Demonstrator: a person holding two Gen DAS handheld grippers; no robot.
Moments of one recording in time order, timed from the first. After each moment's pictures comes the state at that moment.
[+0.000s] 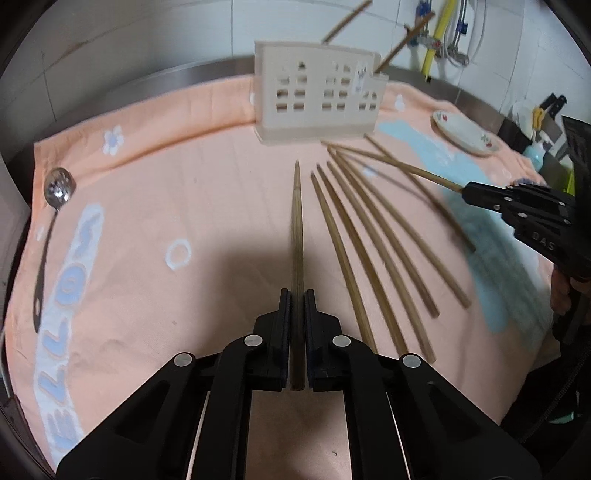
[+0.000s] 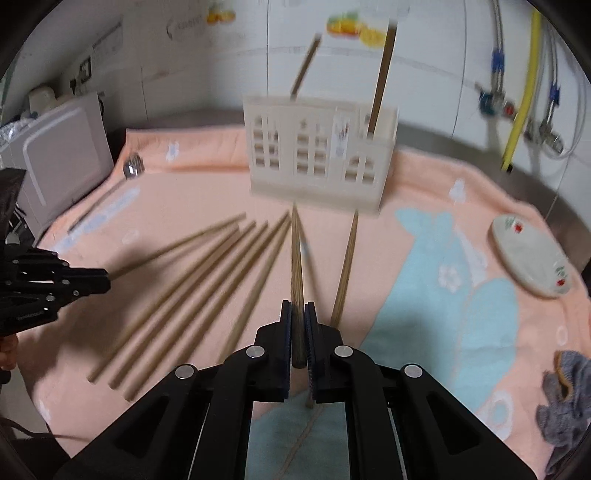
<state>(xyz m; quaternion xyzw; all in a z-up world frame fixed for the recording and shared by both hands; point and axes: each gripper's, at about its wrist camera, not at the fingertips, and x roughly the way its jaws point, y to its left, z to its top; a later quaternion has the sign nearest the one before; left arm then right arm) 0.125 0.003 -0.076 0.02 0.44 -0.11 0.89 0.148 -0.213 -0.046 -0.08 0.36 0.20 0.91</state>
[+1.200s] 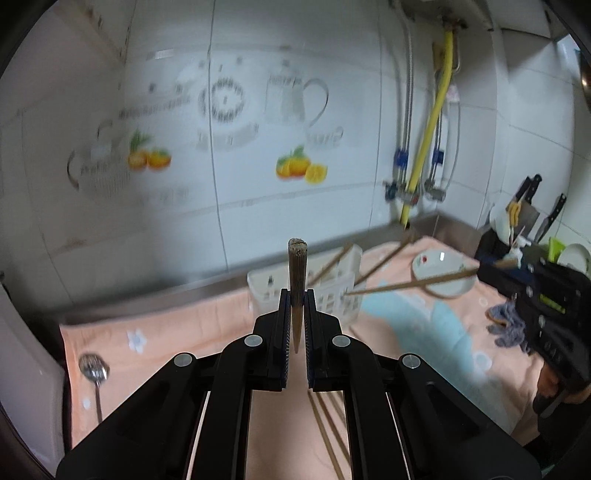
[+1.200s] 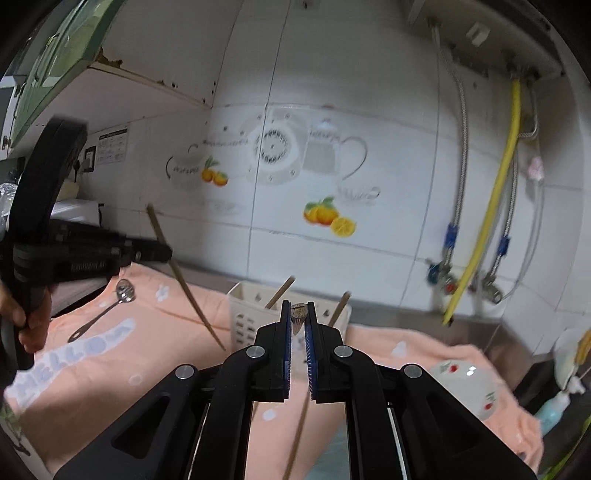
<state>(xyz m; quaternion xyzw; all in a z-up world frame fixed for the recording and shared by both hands) 0.186 -0.018 0.120 0.04 0.24 -0.14 0.96 0.134 -0.209 0.112 -0.09 0.14 0.16 0.97</state>
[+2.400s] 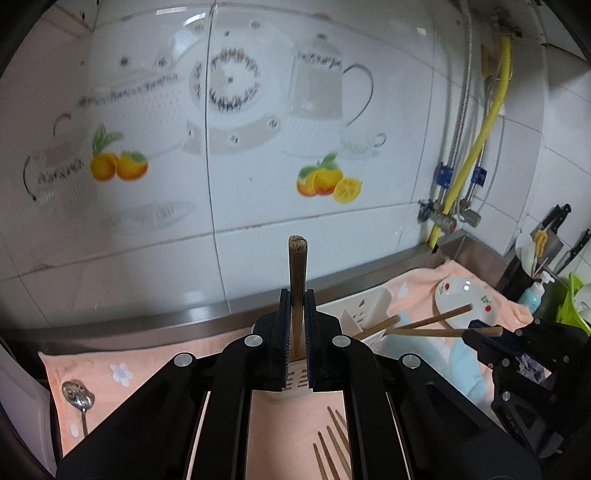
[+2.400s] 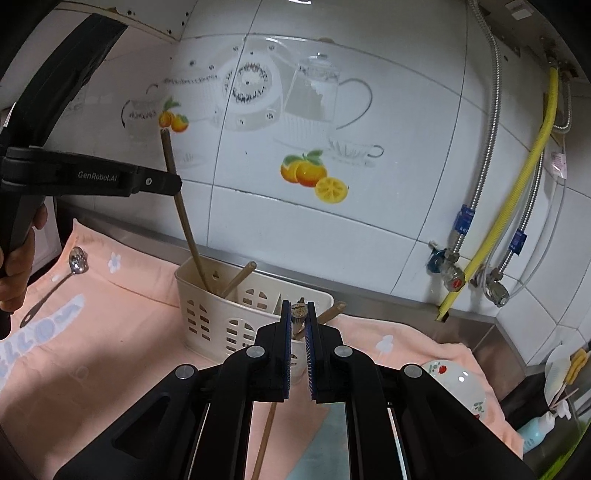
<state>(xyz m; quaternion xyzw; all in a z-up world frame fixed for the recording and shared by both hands) 0.301 -0.023 0.119 0.00 0.28 -0.13 0.95 0.239 -0.187 0.089 -0.14 0.23 0.11 0.96</state>
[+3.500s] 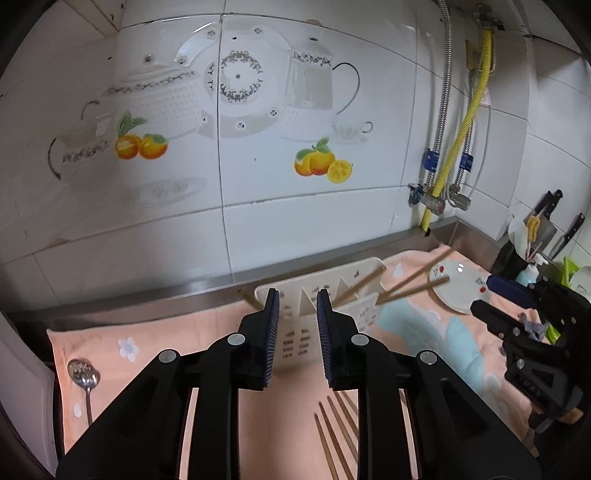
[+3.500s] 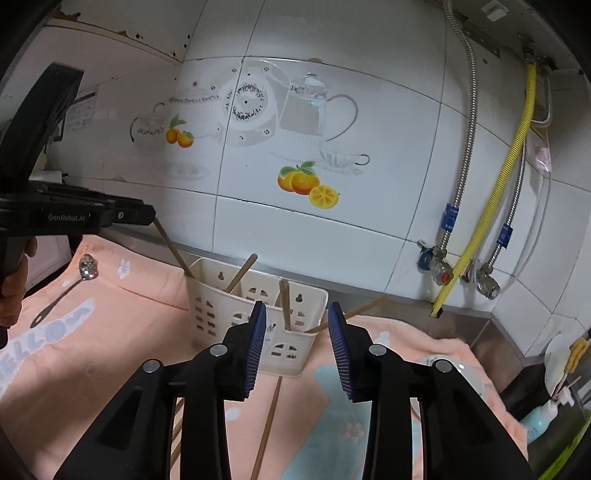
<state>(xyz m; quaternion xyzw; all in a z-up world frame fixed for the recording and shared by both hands) 0.244 -0.014 0.109 0.01 0.28 -0.13 0.95 0.199 -0.205 0.095 -0.12 0.21 0.12 0.96</state>
